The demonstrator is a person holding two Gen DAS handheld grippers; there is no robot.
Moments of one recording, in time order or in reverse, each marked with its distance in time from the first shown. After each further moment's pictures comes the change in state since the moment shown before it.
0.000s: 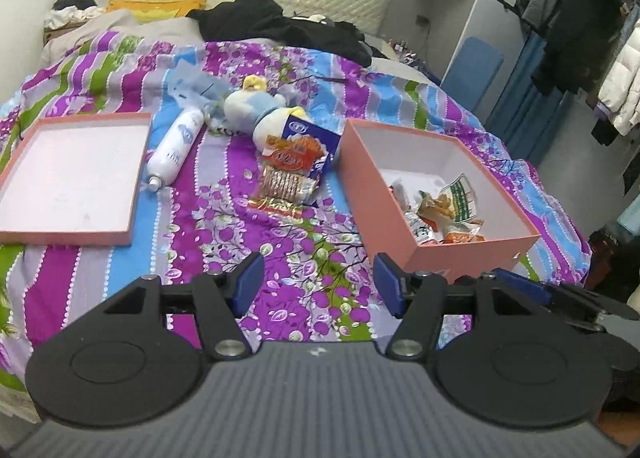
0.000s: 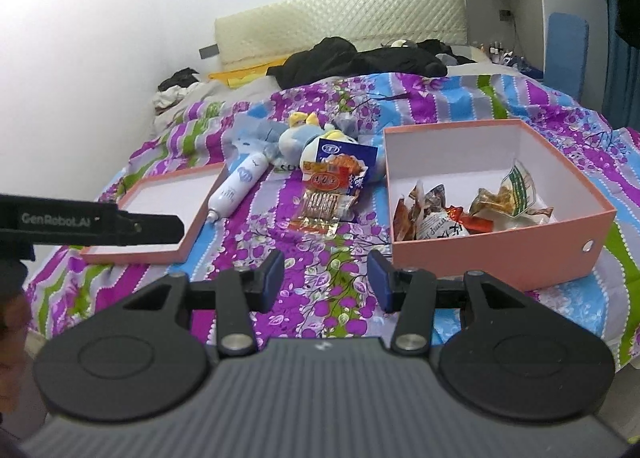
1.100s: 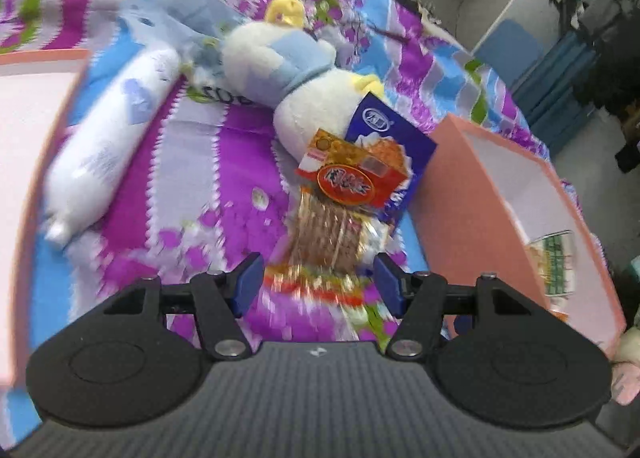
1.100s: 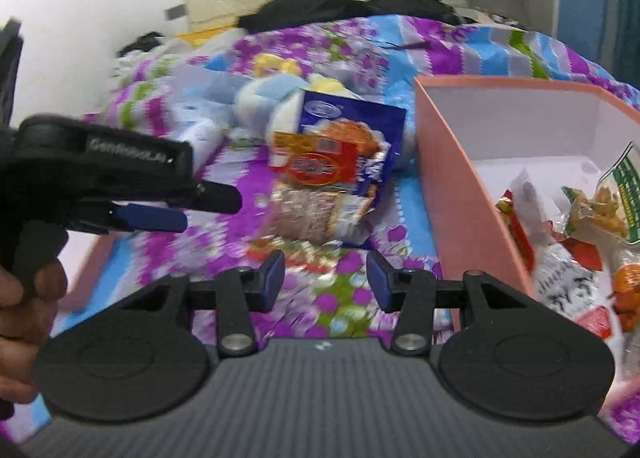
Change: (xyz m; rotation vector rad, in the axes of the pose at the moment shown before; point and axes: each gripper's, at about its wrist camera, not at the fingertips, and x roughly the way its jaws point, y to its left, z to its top) left arm 0.322 0.114 0.103 -0.135 0.191 -0.100; right arm 0.265 0.005 0.015 0.020 0.080 -0.122
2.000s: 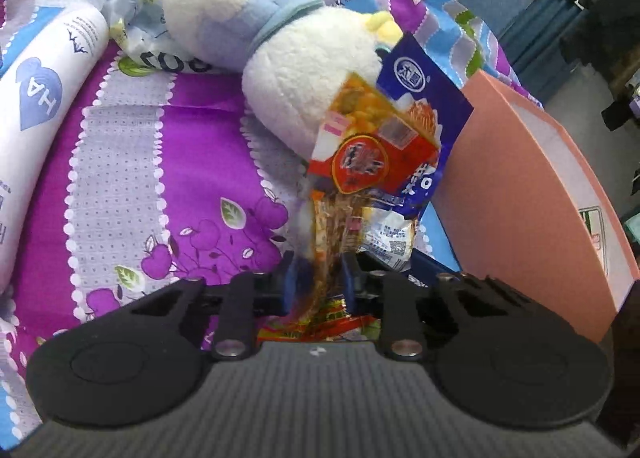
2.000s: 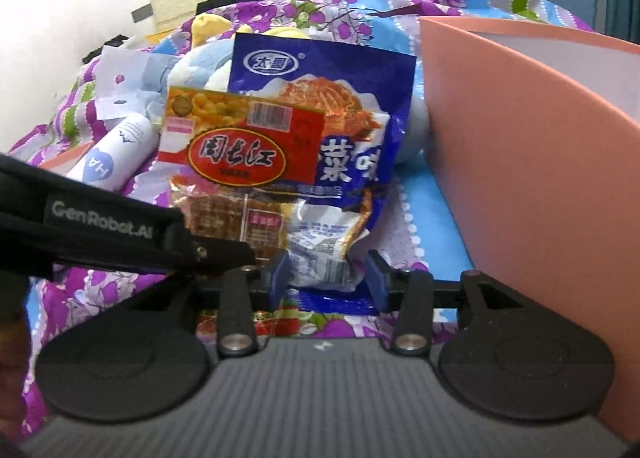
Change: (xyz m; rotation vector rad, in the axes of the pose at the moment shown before) left arm 0.086 0.019 0.018 0.079 0.095 -0.089; right arm 0.104 -0.014 0.006 0.047 0.012 0.024
